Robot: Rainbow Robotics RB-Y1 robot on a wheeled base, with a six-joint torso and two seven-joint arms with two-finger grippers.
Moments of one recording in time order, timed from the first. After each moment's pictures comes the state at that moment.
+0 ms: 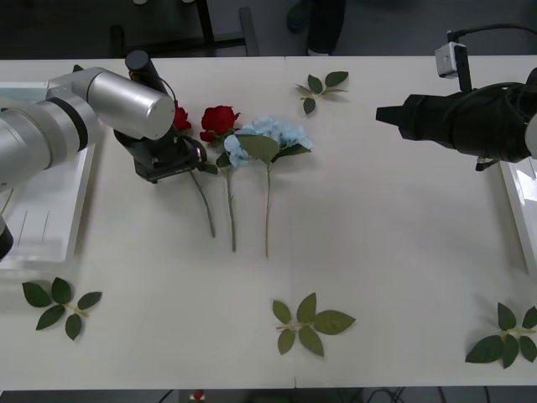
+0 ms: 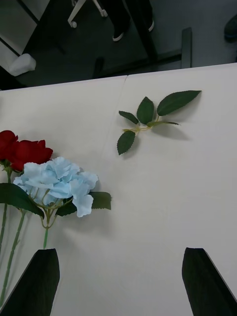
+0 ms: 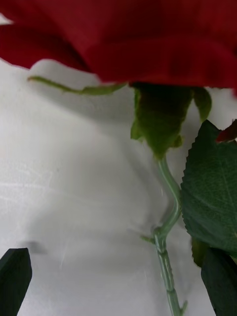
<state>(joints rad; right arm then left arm) -0.44 -0.71 0.10 -1.64 -1.18 0.88 1.62 -1.21 0.57 -1.25 -0.72 1.34 0.94 -0.83</state>
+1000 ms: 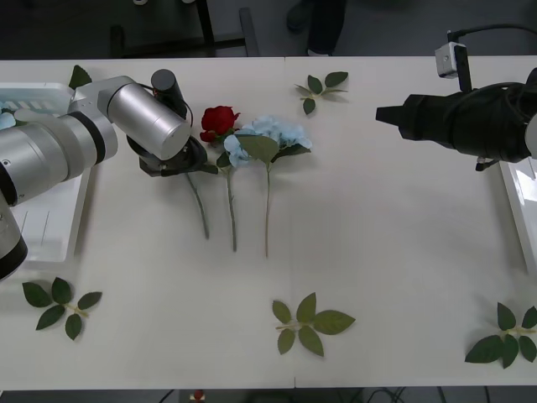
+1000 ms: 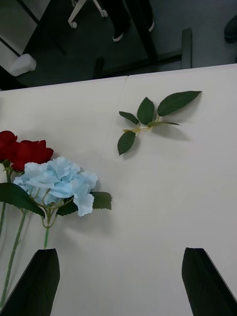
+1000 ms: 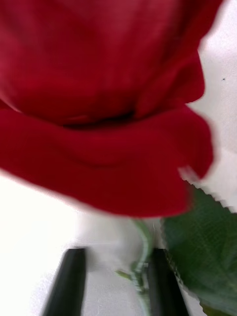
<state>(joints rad) -0.44 -0.71 0.10 -1.64 -1.18 0.88 1.62 -1.18 0.53 -1.25 -0.75 1.08 0.88 -0.75</state>
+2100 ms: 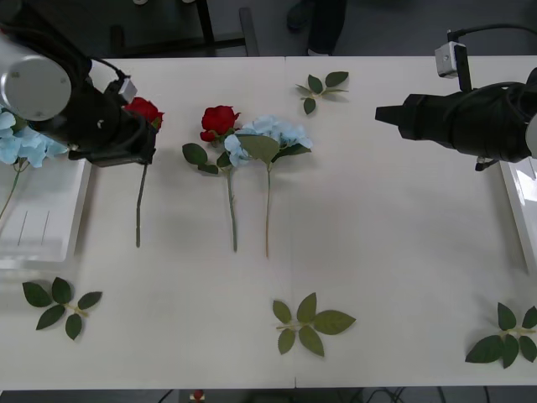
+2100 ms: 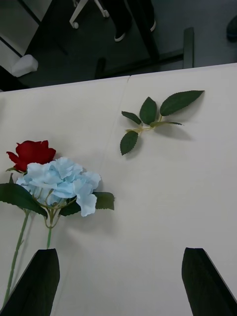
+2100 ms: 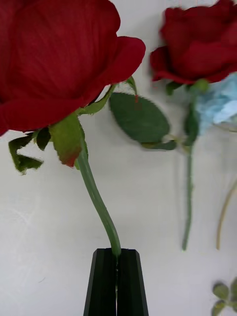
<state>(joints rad) -0.44 -0.71 0.10 -1.64 -1.20 0.88 1.62 -1.11 1.13 -1.11 -1.48 1.53 0.95 -1.01</state>
